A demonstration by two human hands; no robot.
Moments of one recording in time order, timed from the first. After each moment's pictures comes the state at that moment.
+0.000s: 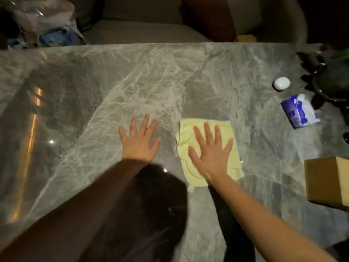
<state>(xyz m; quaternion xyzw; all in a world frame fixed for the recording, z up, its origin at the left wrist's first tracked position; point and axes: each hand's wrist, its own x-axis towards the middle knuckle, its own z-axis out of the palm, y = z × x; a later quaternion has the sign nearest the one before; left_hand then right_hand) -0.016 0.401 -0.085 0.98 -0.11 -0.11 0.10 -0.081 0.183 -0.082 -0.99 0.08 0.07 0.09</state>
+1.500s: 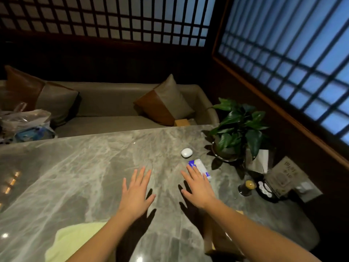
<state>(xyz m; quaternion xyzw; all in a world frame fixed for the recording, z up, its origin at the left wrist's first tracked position) -0.072 0.138 0.058 0.97 -0.15 -0.08 0.17 -0.092 -0.096 0.053 -0.99 -0.01 0.08 0.09</state>
